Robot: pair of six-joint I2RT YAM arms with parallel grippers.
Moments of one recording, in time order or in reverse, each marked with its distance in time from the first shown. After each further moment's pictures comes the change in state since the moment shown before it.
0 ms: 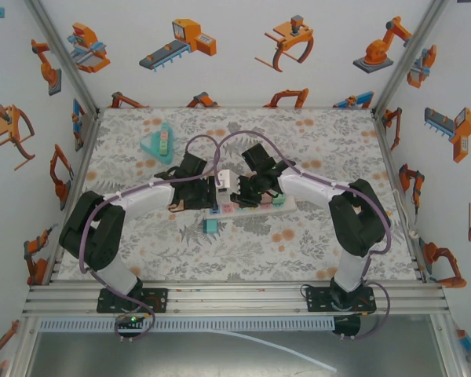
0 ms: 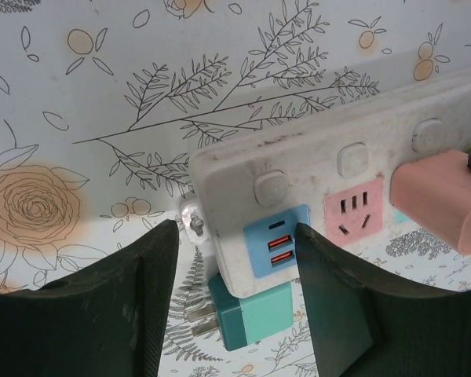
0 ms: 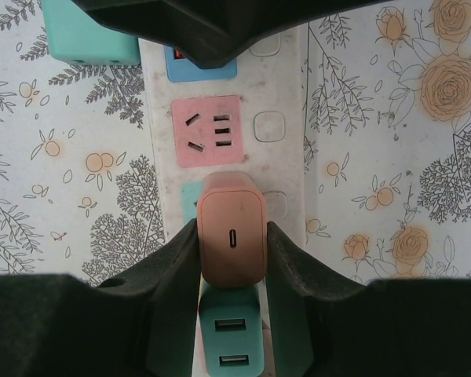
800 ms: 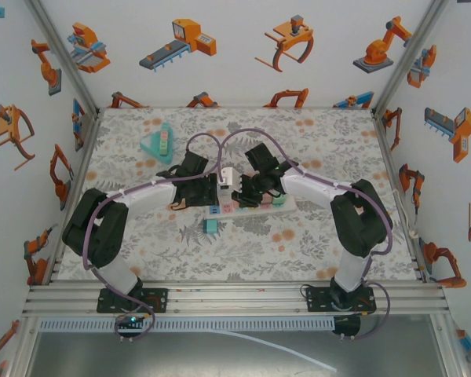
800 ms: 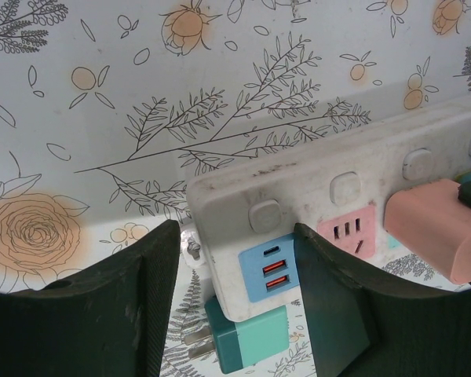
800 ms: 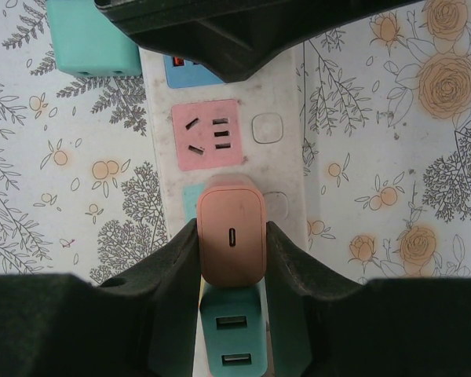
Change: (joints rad) left arm 0.000 0.028 0.016 0.037 -0.020 -0.002; right arm -0.019 -0.015 -0.027 0.041 -0.044 0.043
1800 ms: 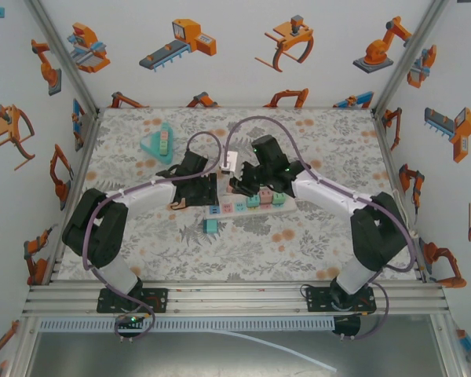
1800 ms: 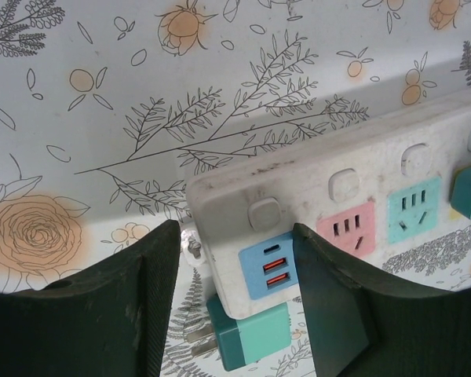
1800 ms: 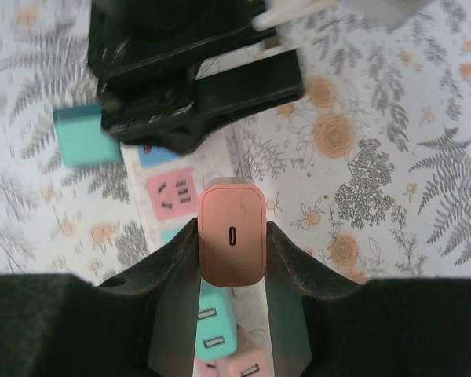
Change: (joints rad) left arm 0.000 -0.011 0.004 -0.005 0.015 0.025; right arm 0.009 -0.167 -0.058 0.217 0.024 0.248
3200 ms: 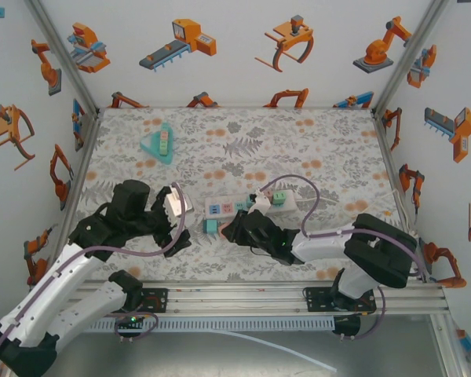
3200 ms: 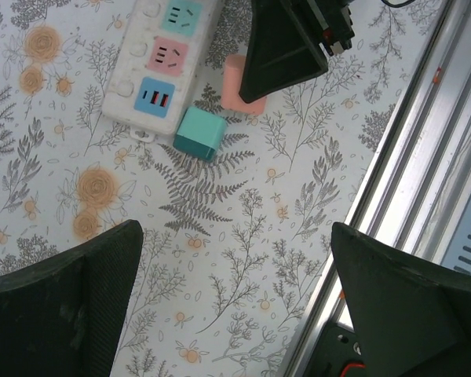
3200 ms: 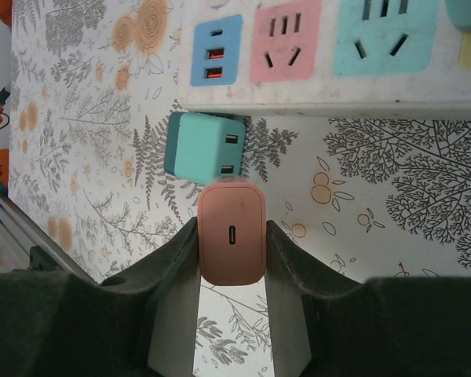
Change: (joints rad) left arm -0.012 -0.921 -0.165 -0.490 0.377 0.927; right arm 0.414 -0.097 -0.639 0.673 0.743 1.588
